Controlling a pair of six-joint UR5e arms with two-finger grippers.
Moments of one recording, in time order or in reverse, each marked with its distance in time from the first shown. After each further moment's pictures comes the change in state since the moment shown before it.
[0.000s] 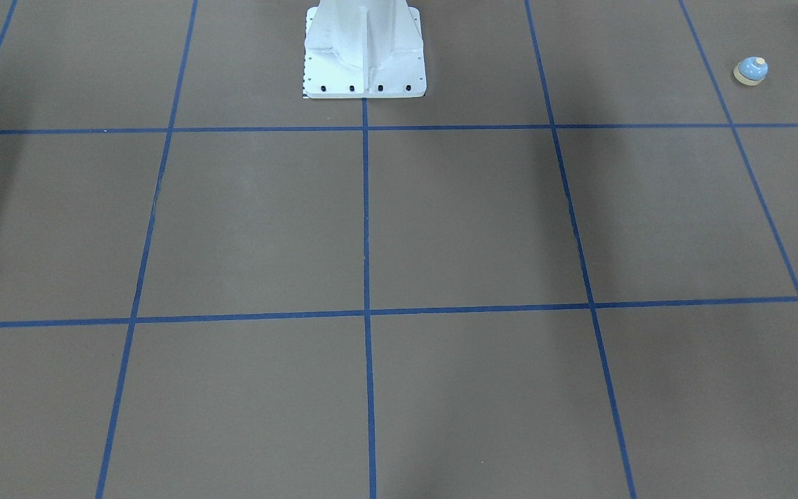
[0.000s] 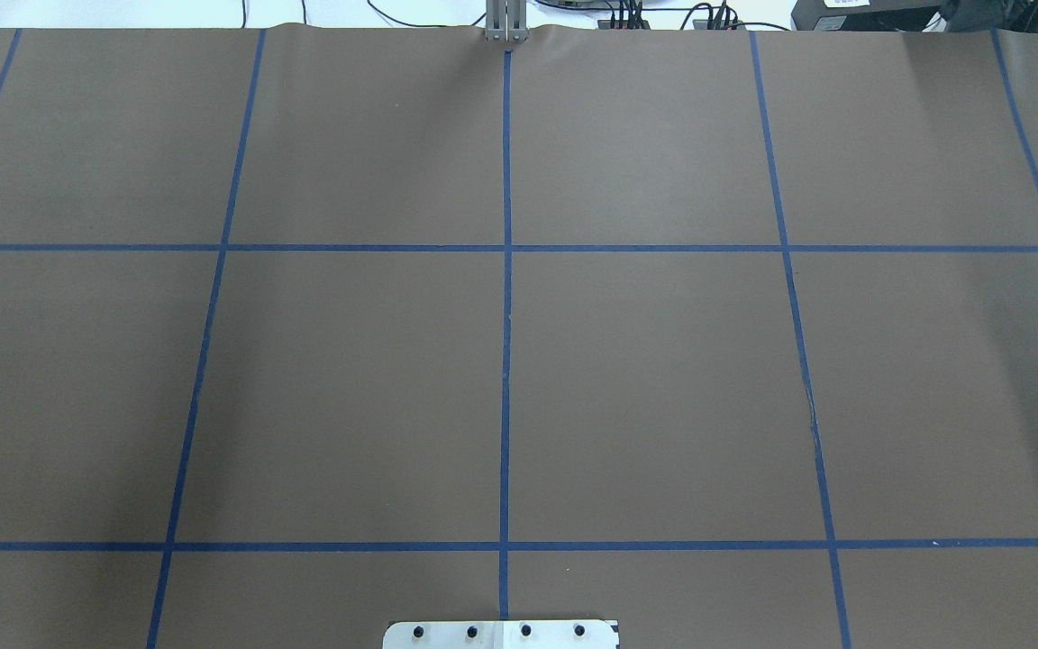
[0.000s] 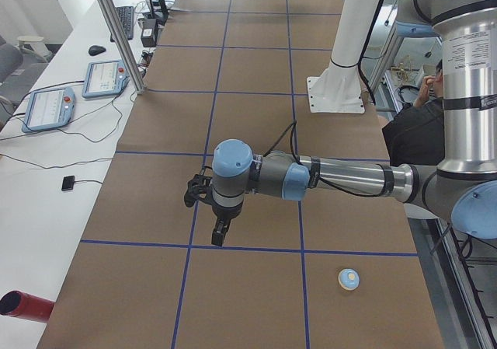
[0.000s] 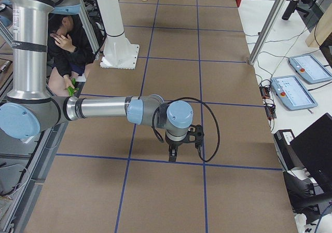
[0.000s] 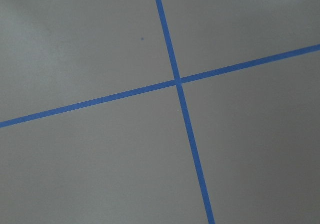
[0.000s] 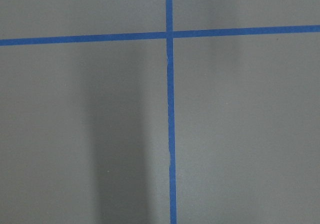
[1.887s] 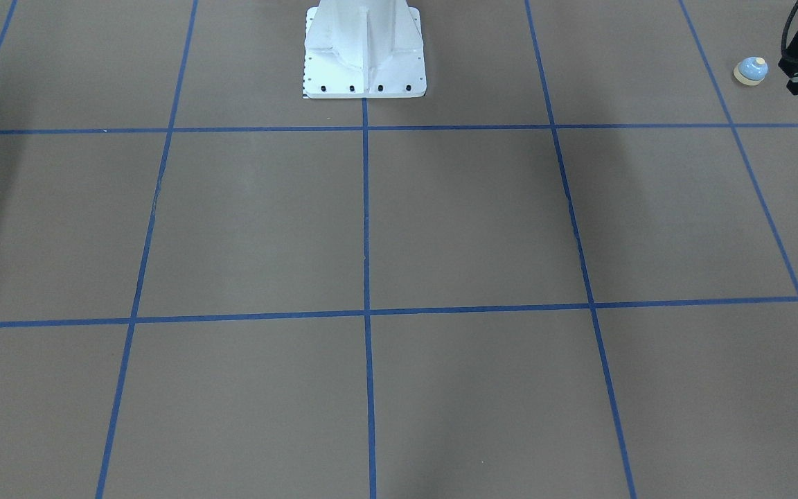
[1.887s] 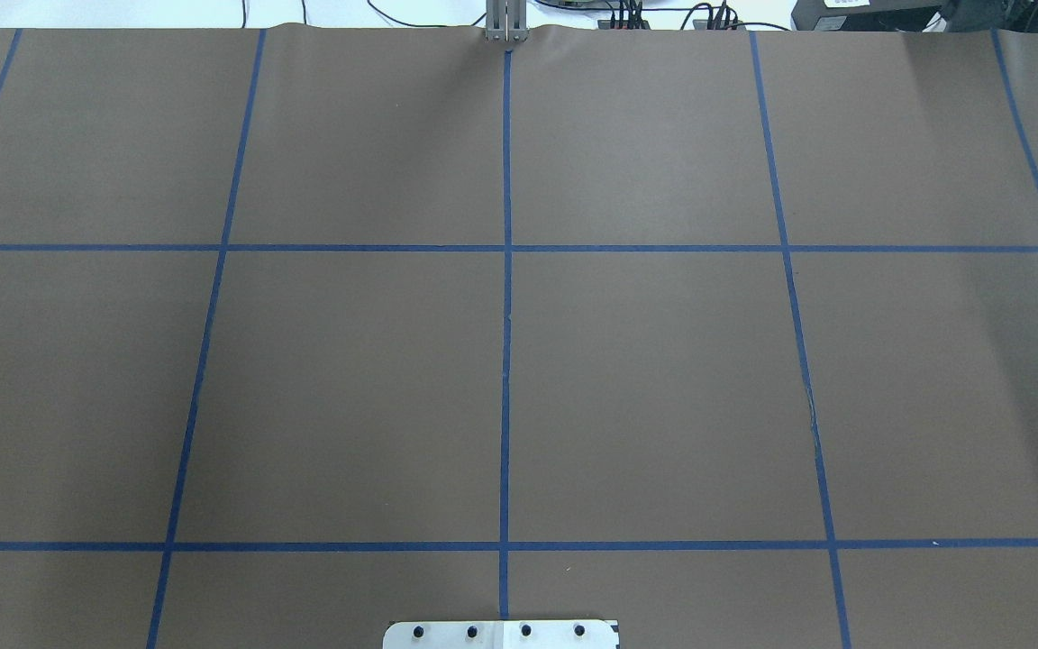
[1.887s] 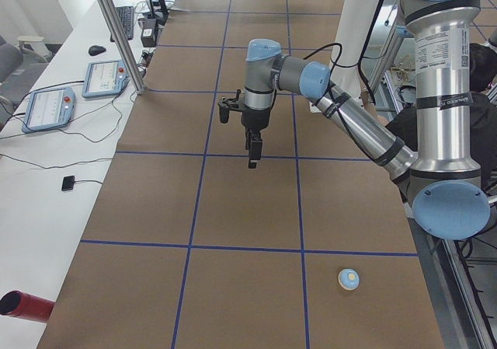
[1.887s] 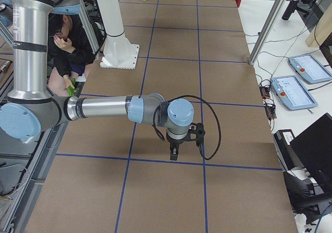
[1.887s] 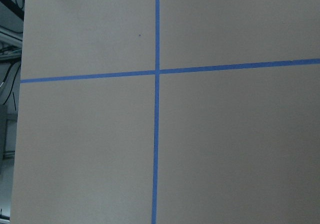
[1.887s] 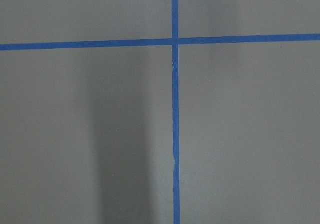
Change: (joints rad) left arm 0.387 -0.024 -0.606 0.528 0.326 -0.784; right arm 0.000 0.005 0.007 0.000 0.005 0.002
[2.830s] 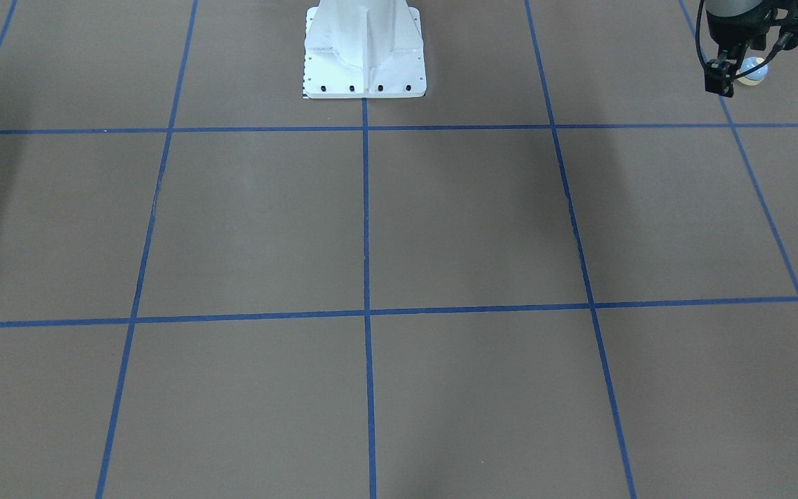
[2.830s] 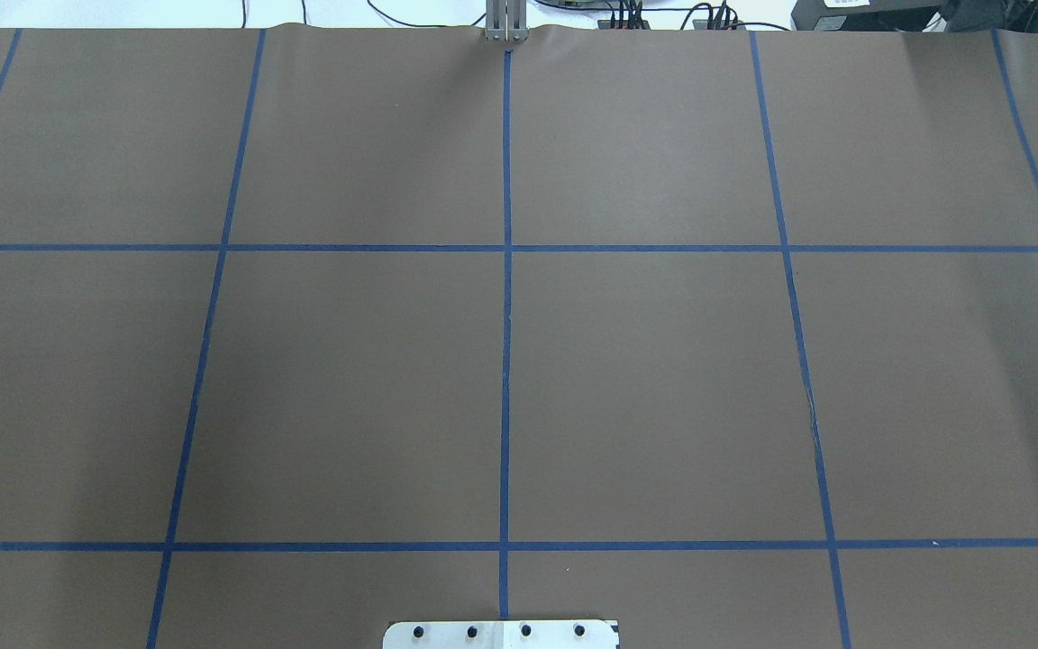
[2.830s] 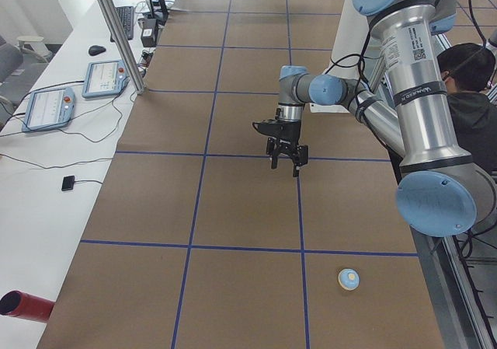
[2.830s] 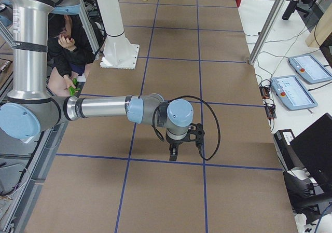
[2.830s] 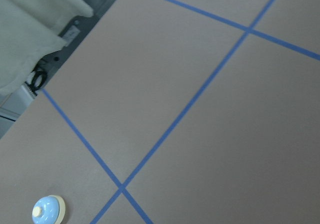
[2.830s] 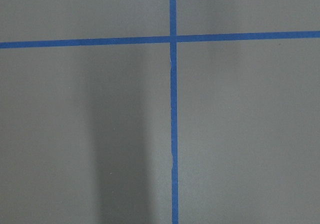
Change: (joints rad) left arm 0.602 0.241 -0.066 0.014 0.336 -1.153; right arm 0.000 -0.003 0.001 0.000 -0.006 0.000
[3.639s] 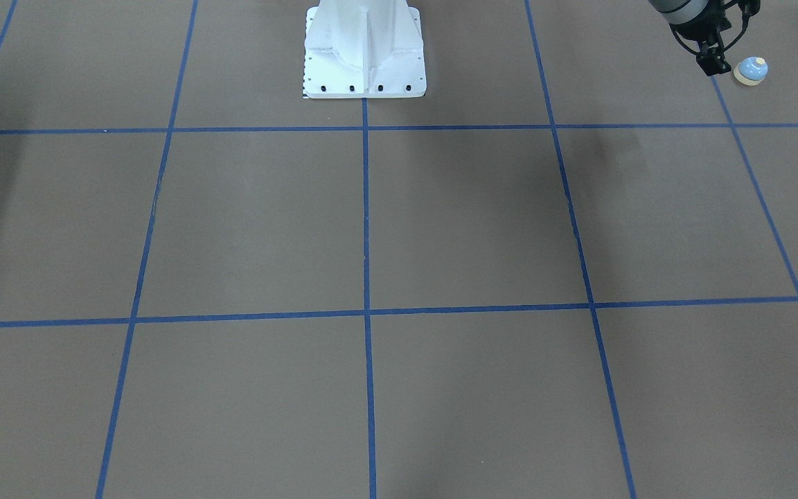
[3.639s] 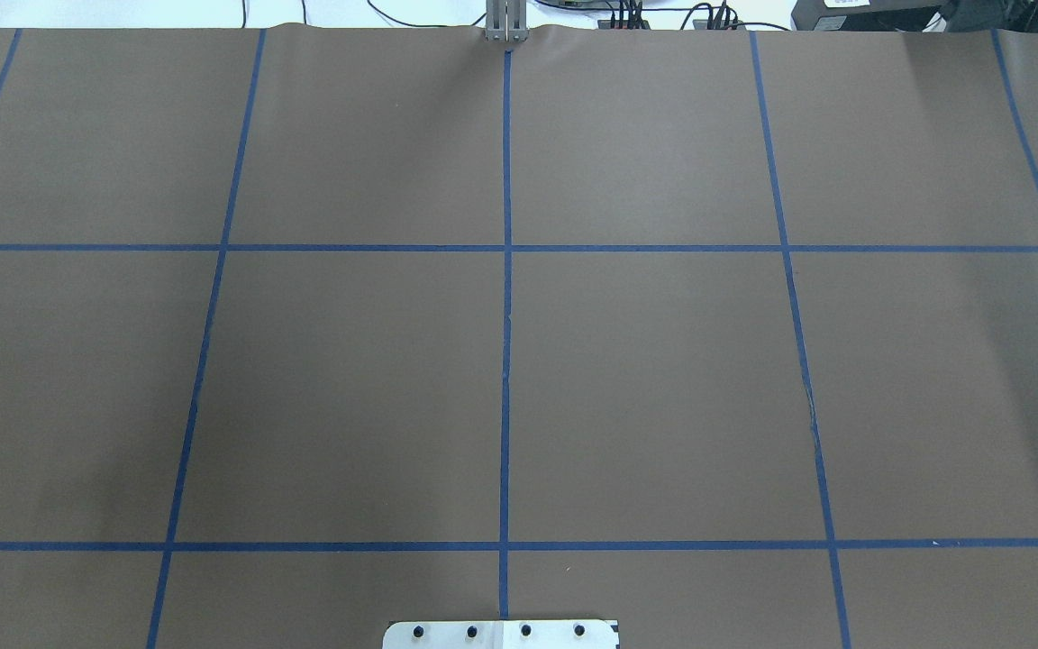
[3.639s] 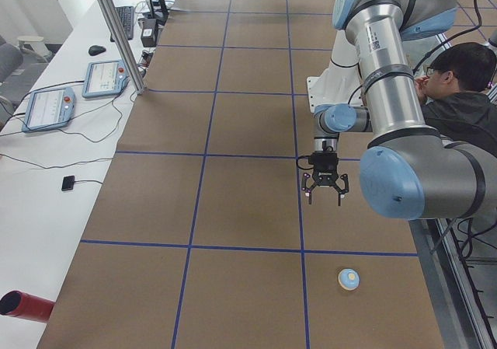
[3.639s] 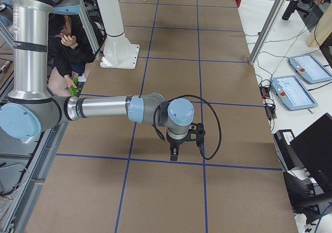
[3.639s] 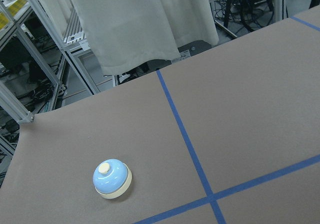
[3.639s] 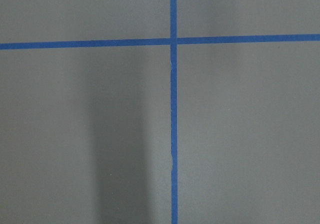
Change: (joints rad) left arm 0.526 0.185 0.128 -0.064 0.043 -0.989; right arm 0.000 0.005 0.000 0.000 -0.014 -0.002
